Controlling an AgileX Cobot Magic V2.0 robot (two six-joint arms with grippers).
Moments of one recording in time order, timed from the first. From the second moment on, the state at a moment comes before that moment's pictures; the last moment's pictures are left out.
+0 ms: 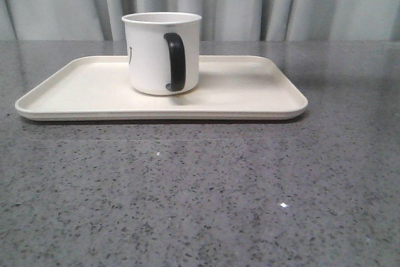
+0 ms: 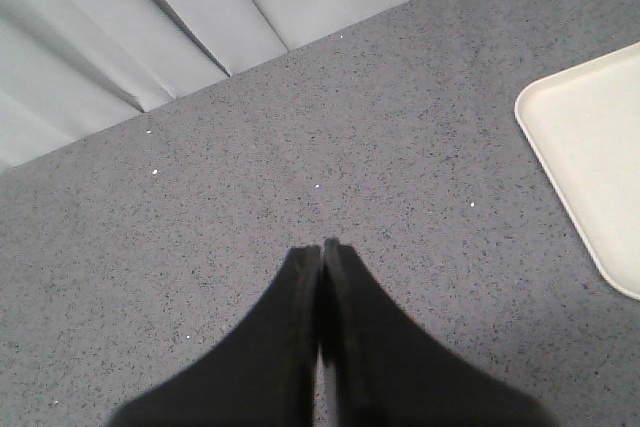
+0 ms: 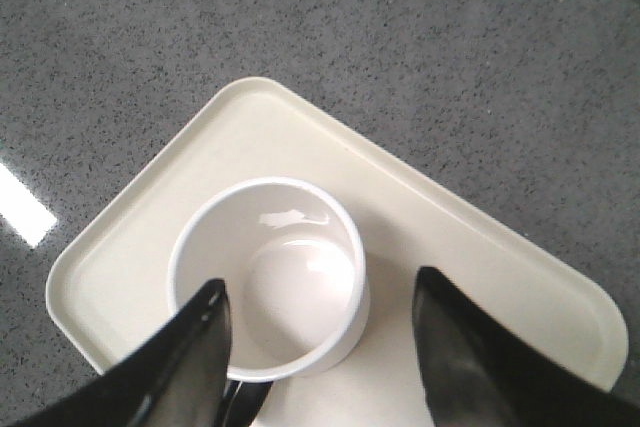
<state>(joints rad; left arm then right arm) -0.47 0.87 -1.40 0.52 1.28 -0.12 0.45 1.69 -1.75 0.42 0.91 -0.28</state>
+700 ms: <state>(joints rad) -0.47 0.87 -1.40 0.52 1.28 -0.12 0.45 1.78 -1.75 0.43 0.98 -0.15</state>
